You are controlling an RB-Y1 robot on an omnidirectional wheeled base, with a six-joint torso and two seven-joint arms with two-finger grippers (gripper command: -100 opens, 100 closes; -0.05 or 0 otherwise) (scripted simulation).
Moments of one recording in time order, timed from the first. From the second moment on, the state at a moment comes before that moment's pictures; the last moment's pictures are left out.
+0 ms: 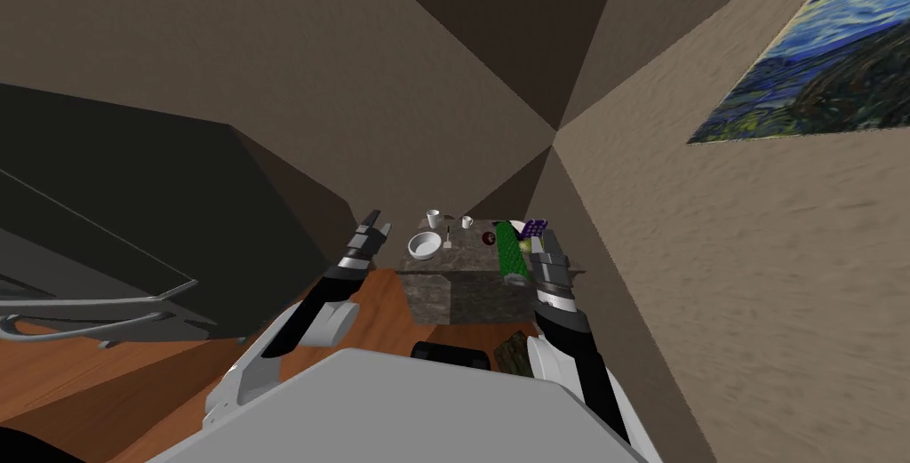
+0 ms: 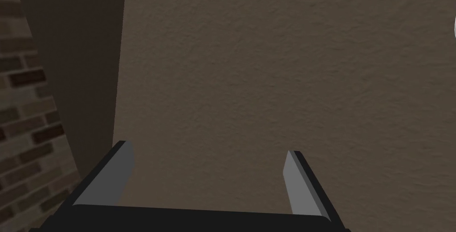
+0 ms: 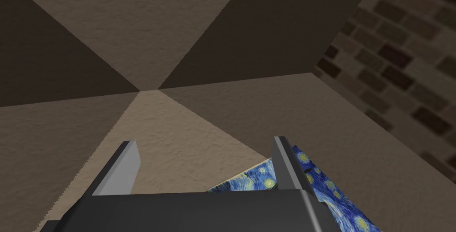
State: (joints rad) left arm 0.44 0.26 0.09 -2.33 0.06 -0.20 0.08; right arm 0.53 0.02 0.06 -2.32 0.09 -0.47 0.16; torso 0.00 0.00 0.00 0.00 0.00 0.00
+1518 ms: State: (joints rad) left arm 0.41 0.39 0.19 -2.28 0.17 0.23 0.08; right arm 0.53 0.02 0.06 -2.32 0.09 -0.47 0.16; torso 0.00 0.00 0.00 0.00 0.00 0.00
